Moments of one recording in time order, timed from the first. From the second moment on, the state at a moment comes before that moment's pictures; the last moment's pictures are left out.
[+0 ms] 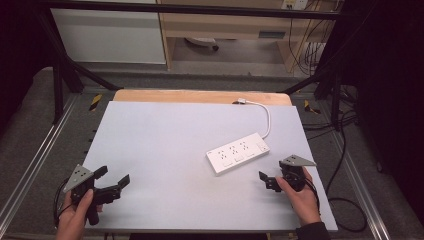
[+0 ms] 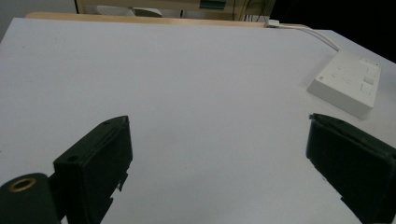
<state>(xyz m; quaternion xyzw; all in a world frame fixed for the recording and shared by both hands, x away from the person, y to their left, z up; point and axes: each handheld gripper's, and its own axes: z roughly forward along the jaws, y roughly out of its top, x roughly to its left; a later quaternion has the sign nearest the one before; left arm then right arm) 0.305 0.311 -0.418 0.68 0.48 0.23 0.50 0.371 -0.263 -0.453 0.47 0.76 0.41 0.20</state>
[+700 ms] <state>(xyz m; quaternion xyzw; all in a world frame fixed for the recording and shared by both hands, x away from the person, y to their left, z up) 0.304 0.310 -0.417 0.68 0.48 0.23 0.51 0.363 -0.266 -0.433 0.47 0.73 0.45 0.22</state>
